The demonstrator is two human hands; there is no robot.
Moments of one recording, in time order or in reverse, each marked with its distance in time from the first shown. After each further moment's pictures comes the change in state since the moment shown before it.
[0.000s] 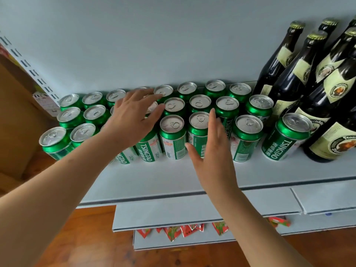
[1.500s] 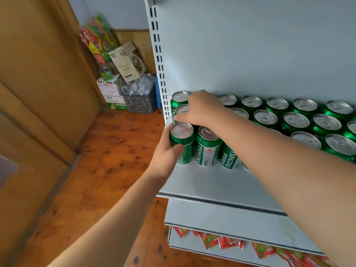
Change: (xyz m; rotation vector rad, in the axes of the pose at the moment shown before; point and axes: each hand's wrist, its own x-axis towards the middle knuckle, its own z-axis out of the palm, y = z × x) left_hand -0.133 -0.161 -0.018 -1.151 0.099 -0.574; right_hand 0.107 -0.252 0.161 -0.469 -0.568 -0.403
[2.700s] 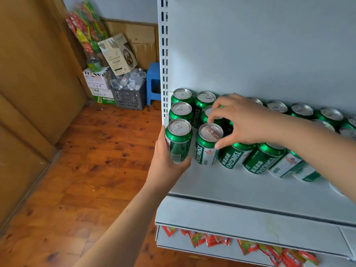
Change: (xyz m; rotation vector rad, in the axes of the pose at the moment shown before) left_hand -0.002 -0.040 -0.009 0.231 0.099 0.210; right_hand -0.060 0.056 -0.028 -0.161 -0.134 -0.320
